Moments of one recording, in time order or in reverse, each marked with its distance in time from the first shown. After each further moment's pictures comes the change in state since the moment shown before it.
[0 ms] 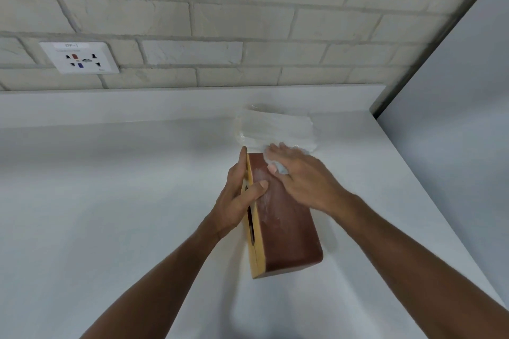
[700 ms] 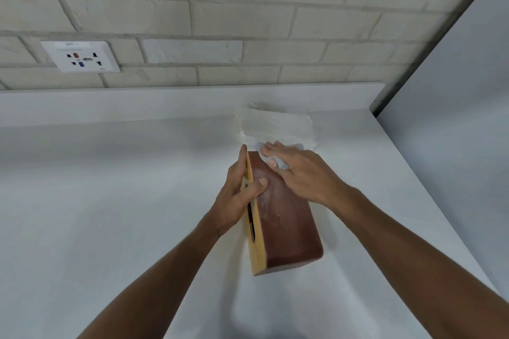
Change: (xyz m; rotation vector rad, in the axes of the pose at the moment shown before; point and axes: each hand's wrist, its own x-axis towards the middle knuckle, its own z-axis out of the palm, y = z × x) left_hand -0.001 -0.001 -0.001 0.030 0.014 -0.045; right_hand 0.004 -0.002 -0.002 0.058 0.010 0.013
